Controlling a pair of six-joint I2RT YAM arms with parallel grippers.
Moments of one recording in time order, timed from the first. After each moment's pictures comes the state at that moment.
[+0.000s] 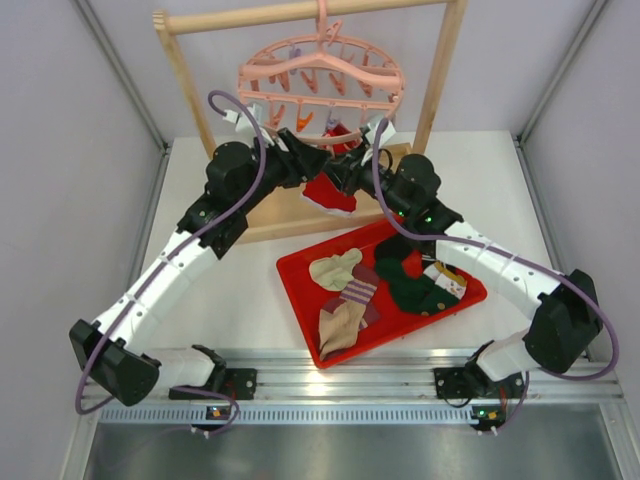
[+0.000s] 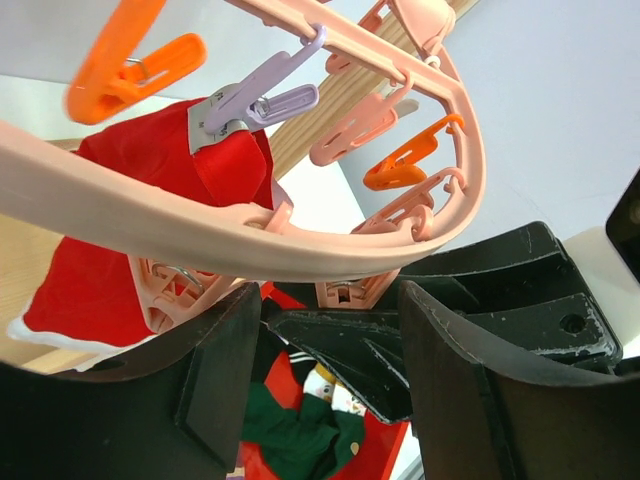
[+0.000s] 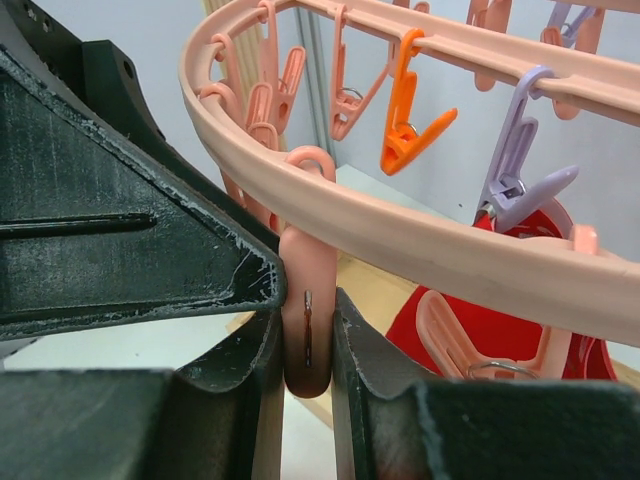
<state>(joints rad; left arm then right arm) -0.55 1.27 1.32 -0.08 0.08 -0.70 0.71 1.44 1.20 0.40 -0.18 0.13</state>
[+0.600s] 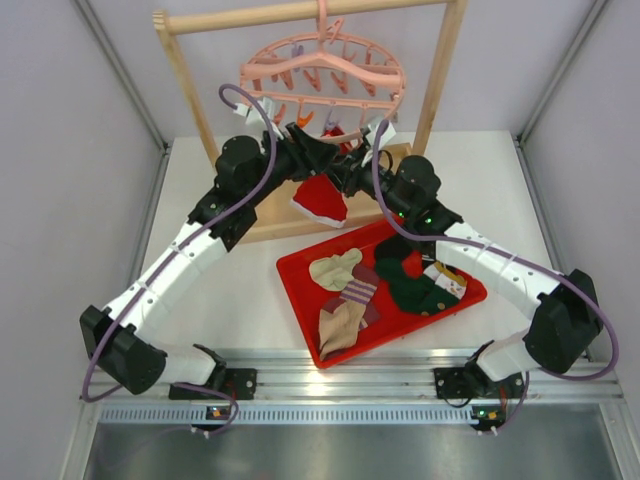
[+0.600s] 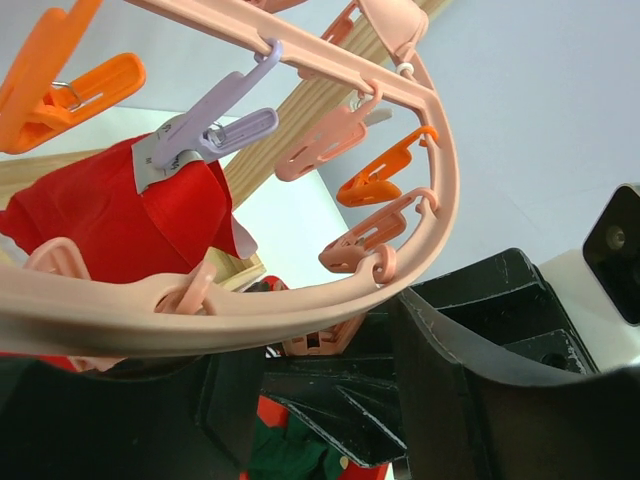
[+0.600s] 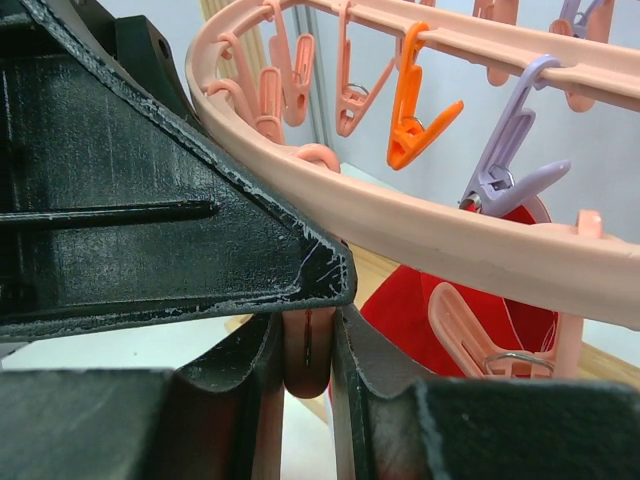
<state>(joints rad) -0.56 1.34 1.35 0.00 0.12 -0.71 0.71 1.44 1.18 0.41 -0.18 0.14</state>
